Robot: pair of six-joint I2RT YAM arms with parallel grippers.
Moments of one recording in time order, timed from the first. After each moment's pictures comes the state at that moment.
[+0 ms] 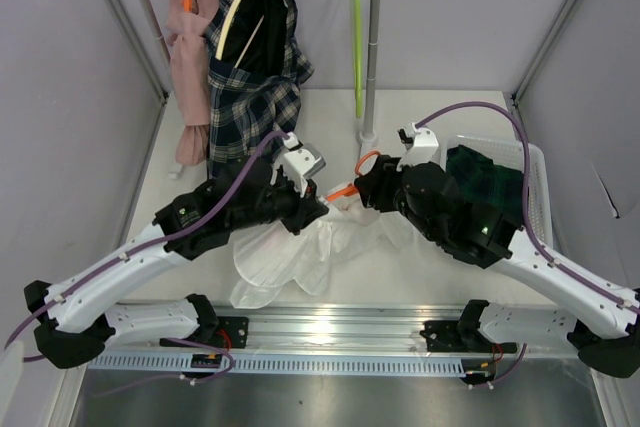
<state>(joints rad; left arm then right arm) -0.97 1.04 1.22 -0.61 0.04 -0.14 1.01 1.04 1.19 -0.51 0.48 0.61</state>
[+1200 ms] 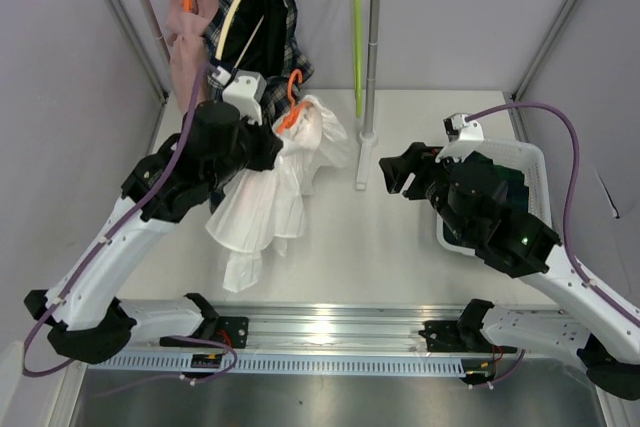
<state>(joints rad) -0.74 1.15 1.59 -0.86 -0.26 -0.32 0.93 0.90 1.19 -0.46 0.51 0.51</state>
